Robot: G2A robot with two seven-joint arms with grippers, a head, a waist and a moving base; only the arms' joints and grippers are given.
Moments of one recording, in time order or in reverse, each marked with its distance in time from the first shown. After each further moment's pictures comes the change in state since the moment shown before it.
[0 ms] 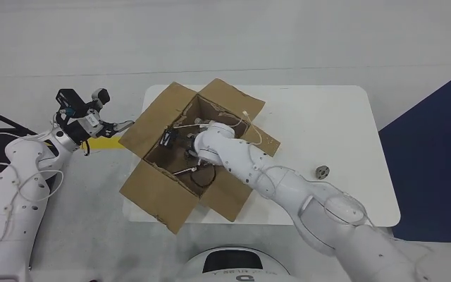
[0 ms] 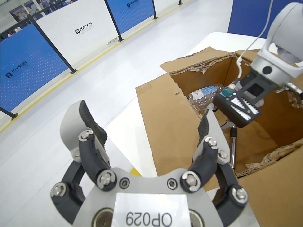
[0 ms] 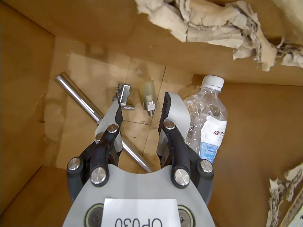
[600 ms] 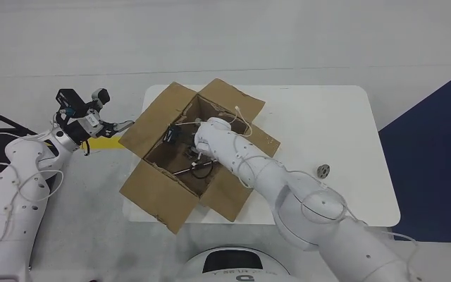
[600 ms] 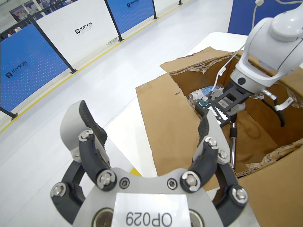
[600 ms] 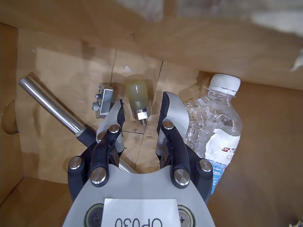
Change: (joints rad) left arm 0.000 0.000 0.000 0.000 0.000 0.000 0.000; right arm 0.107 -0.182 -0.056 0.441 0.045 -0.079 -0.145
